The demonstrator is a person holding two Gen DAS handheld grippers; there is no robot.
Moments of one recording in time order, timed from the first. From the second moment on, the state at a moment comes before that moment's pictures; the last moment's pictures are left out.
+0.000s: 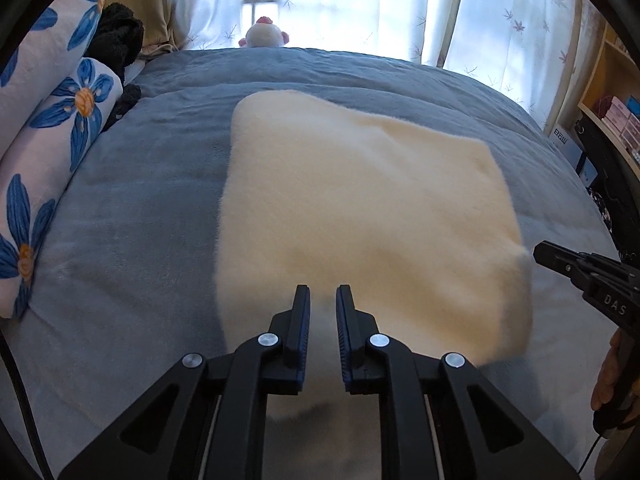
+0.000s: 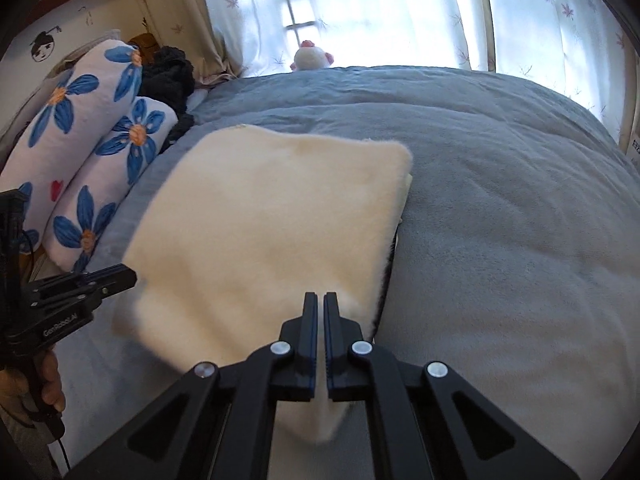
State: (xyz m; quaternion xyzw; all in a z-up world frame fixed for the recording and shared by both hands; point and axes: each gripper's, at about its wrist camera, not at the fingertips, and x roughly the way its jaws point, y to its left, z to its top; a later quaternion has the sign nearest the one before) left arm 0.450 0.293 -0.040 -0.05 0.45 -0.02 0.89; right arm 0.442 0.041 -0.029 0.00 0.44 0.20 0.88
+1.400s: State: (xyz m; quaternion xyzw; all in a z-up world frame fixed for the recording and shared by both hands) left arm 0.048 0.103 0.051 -0.05 0.39 0.00 0.92; right arm 0.045 -0.112 0.039 0.05 0.42 0.13 0.89
